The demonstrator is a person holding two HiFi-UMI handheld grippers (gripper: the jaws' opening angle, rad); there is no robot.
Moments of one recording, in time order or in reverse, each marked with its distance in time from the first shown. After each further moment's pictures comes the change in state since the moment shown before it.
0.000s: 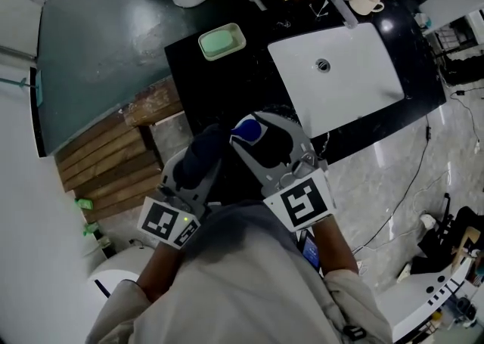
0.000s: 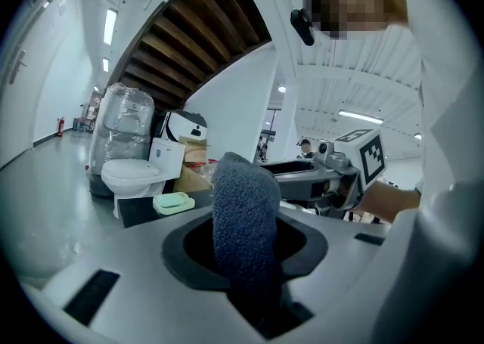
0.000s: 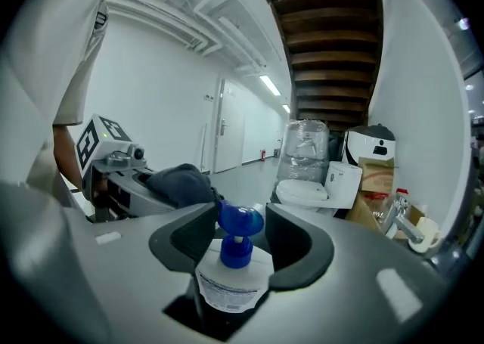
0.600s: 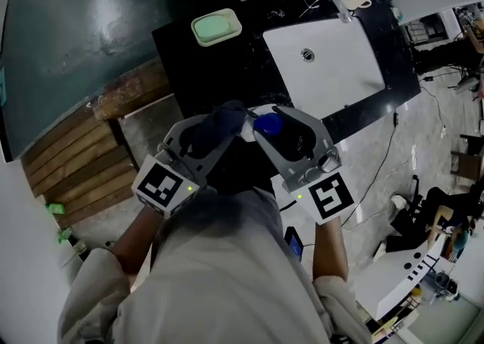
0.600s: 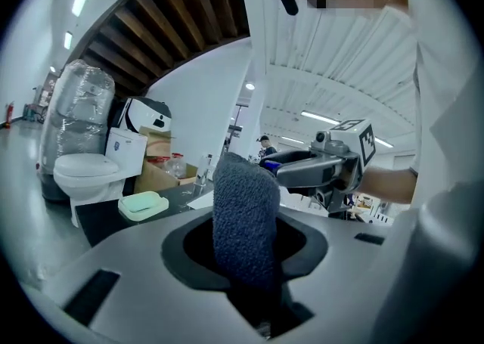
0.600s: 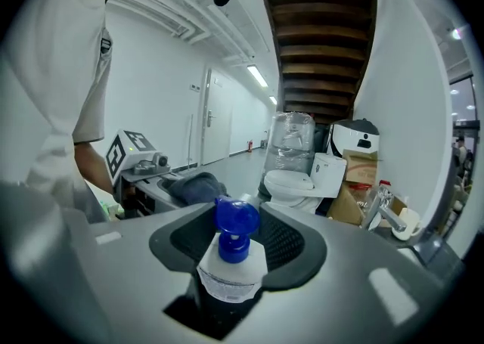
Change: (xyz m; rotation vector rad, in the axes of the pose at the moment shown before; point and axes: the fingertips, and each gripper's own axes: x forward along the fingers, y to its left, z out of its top) left arm 0.027 0.012 -0.015 0.067 0.079 -0.331; right arm -0.006 -0.003 -0.005 0.061 0.068 -0.116
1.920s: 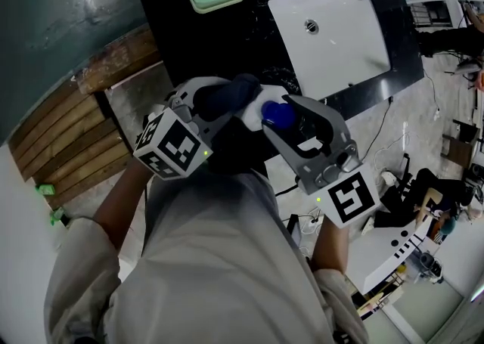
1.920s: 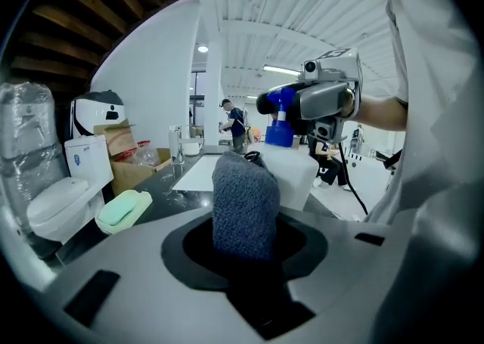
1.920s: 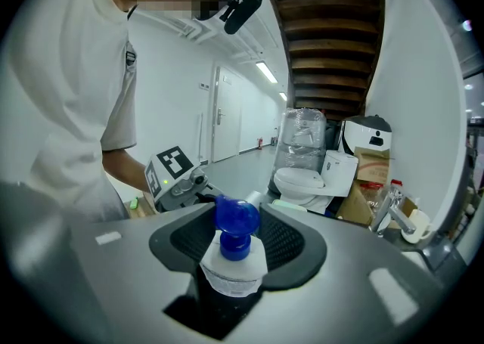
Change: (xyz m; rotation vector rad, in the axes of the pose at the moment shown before) left arm 0.044 0.021 -0.049 0.339 0.280 -0.140; right arm -0.004 0.009 -0.003 -0.029 0.037 0.085
